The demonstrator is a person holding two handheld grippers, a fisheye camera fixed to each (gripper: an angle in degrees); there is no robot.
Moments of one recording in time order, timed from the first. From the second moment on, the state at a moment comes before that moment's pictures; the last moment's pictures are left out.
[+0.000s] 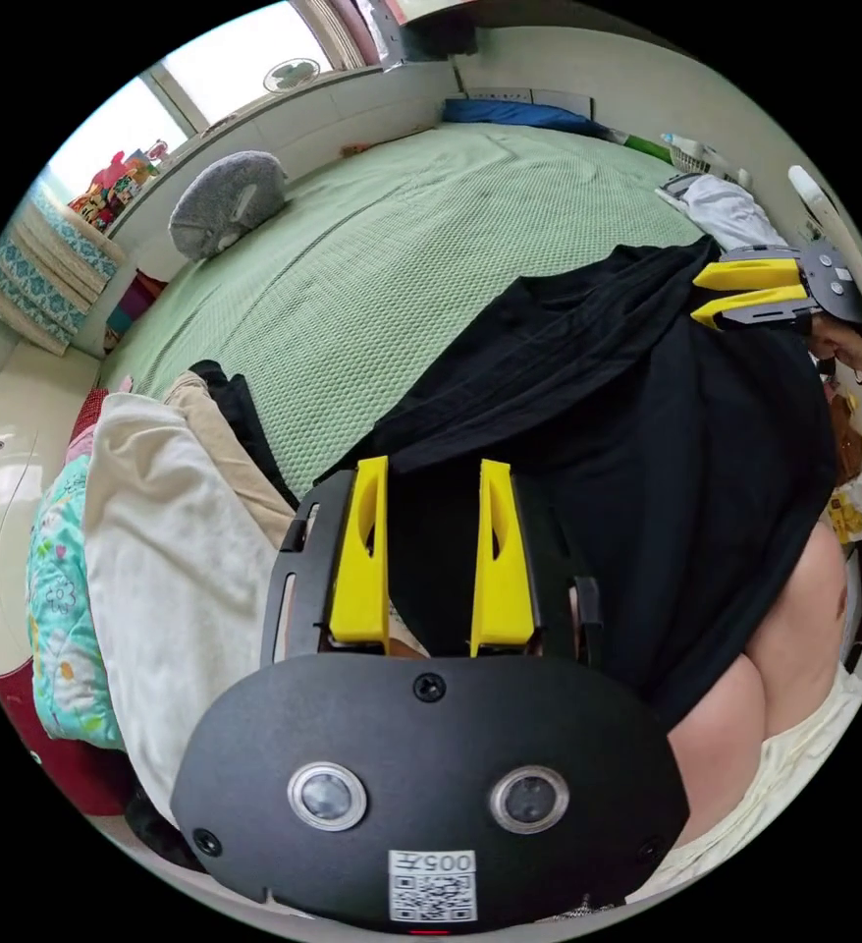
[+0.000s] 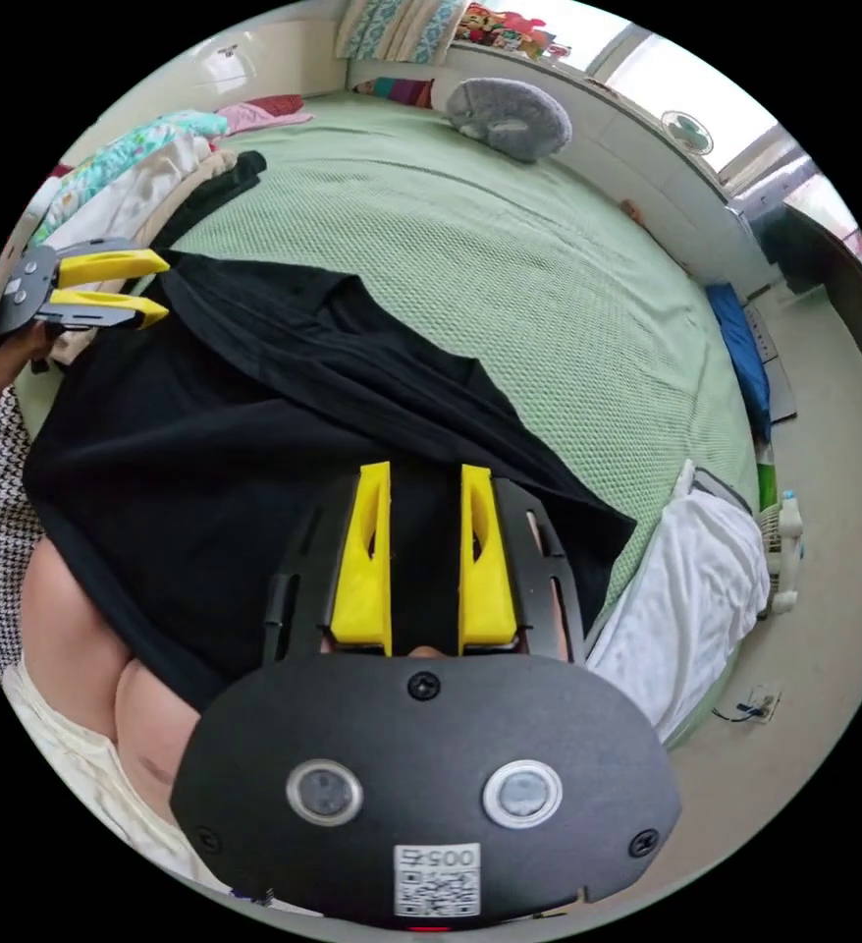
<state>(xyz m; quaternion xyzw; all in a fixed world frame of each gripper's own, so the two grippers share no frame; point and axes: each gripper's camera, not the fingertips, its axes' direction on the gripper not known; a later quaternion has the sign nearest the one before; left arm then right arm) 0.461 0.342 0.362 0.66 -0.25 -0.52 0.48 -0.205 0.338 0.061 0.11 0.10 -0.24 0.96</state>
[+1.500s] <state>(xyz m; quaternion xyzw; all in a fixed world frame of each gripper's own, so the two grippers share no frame) 0.382 0.397 0.312 0.69 -0.12 -0.54 0.47 -0.201 0.338 0.076 0.13 -0.02 -0.14 0.98</state>
